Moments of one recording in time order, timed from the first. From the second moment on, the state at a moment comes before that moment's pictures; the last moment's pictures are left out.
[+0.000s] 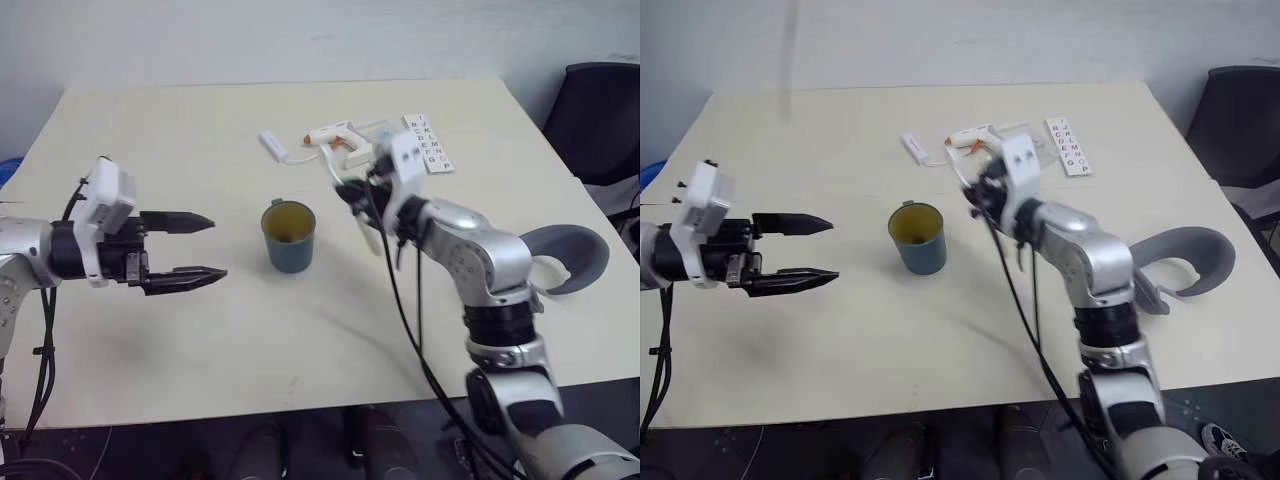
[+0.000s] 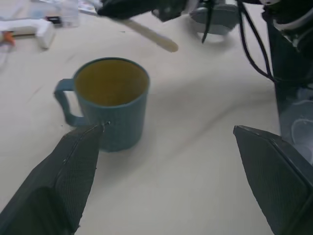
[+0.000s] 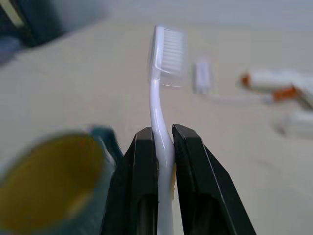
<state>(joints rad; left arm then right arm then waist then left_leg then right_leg) -0.35 1.04 0.36 -0.26 -0.72 0.75 -1.11 -0.87 -0.14 0.03 -0.07 0.41 0.77 0.41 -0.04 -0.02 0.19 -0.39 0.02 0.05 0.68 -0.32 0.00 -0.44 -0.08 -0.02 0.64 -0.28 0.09</state>
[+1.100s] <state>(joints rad) -0.34 1.03 0.41 -0.23 -0.76 0.76 -1.03 -0.78 -0.37 0.08 -0.23 0.54 0.70 0.76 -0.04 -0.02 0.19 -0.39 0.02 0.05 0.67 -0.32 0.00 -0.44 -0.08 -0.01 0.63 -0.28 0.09</state>
